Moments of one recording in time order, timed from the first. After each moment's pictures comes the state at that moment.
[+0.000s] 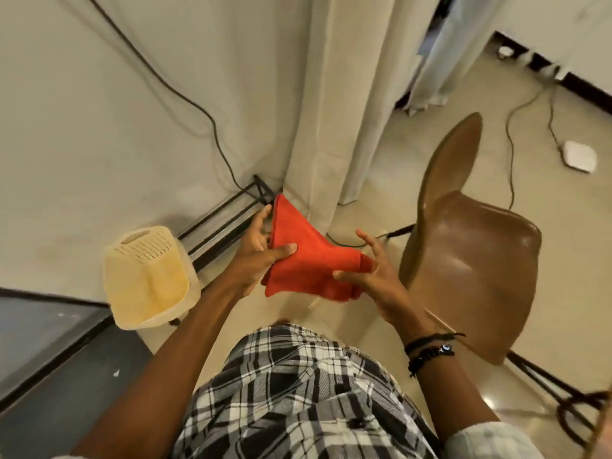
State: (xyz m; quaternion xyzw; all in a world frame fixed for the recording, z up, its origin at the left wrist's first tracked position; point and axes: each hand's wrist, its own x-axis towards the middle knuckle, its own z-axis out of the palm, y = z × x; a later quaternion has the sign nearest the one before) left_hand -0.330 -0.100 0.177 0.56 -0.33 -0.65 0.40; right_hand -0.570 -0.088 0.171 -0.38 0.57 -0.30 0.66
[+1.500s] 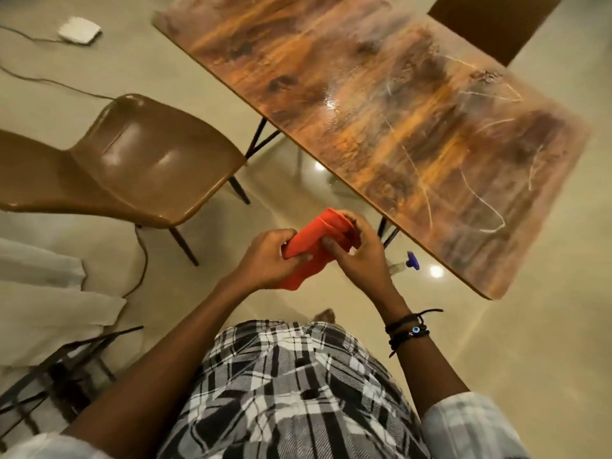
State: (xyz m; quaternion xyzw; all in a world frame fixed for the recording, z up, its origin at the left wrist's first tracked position) left_hand -0.555 0.112 0.160 -0.05 -0.89 -0.43 -0.15; right_hand -0.556 0.312 0.164 -0.01 0.83 -0.55 0.05
